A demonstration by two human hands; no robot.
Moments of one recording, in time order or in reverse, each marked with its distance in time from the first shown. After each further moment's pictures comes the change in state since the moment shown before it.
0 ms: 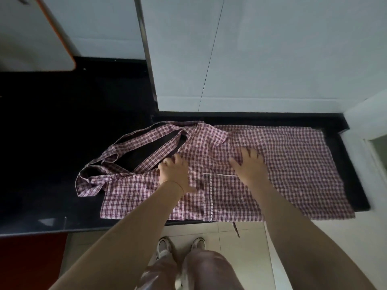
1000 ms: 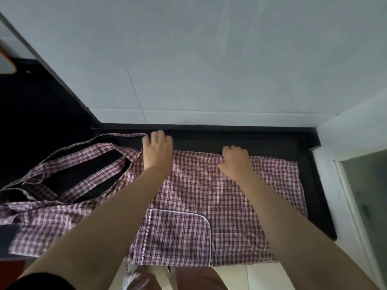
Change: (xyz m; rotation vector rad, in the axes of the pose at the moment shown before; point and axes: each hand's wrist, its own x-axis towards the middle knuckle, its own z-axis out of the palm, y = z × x) left_hand 0.101 0.111 -0.083 -0.022 0.474 -0.128; right_hand 0.114 0.092 -0.052 -0.153 0.102 -0.331
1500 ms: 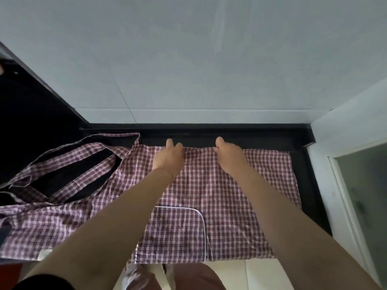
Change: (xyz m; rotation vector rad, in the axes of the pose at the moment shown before) left_hand 0.005 0.045 0.010 -0.398 -0.198 -0.009; right_hand 0.005 0.016 -0.006 0.147 0.079 -0.062
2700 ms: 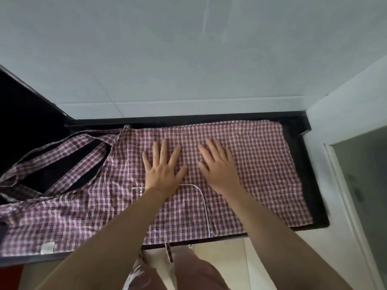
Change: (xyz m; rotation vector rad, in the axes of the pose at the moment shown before) left_hand -0.038 -0.009 0.061 0.099 0.041 0.076; right_hand -0.051 0.004 0.061 -0.002 0.034 -0.099
